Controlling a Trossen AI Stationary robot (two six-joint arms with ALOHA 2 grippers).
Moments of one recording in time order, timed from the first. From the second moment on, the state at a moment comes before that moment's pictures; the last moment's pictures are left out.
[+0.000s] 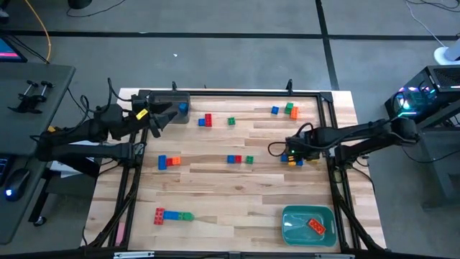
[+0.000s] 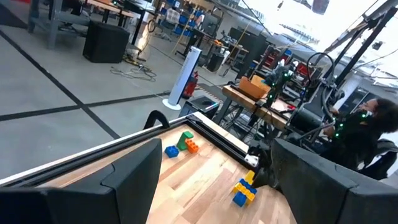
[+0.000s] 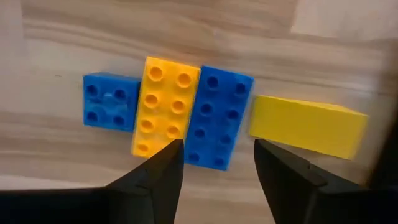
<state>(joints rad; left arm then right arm) 0.14 0.51 0.68 -0.22 -0.36 -0.44 -0.03 1.19 0.63 -0.96 0.06 1.40</state>
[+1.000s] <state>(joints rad) 0.14 0.51 0.68 -0.22 -0.36 -0.49 -0.05 1.36 0.67 -0.75 0.16 1.23</state>
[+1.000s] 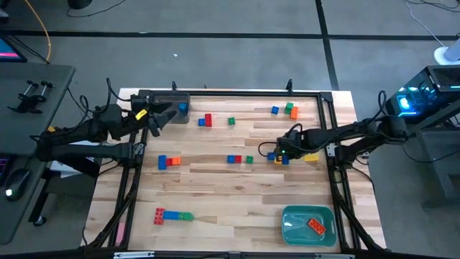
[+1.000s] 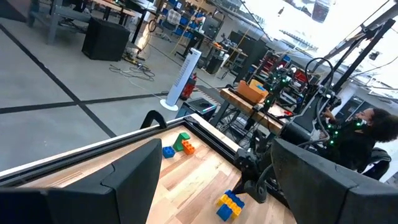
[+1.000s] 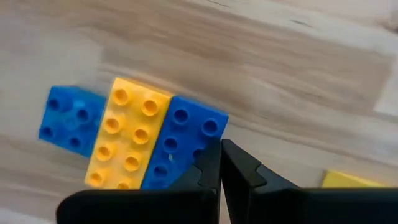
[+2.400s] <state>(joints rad) 0.14 0.51 0.68 -0.23 -0.37 -0.47 -0.02 1.37 0.84 -1.05 0.08 1.04</state>
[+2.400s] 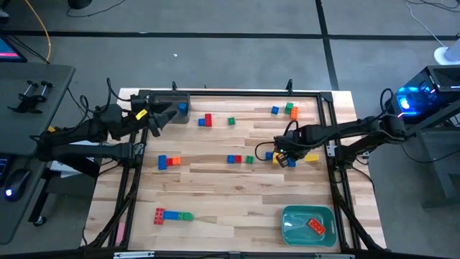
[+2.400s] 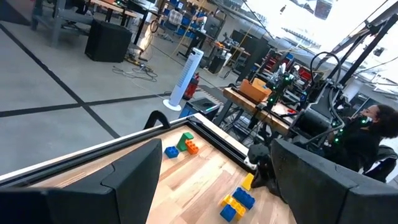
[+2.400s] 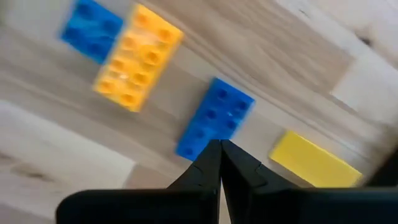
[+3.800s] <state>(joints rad) 0.14 0.51 0.68 -0.27 -0.37 -0.53 0.03 1.36 0.59 -0.71 0.03 1.44</state>
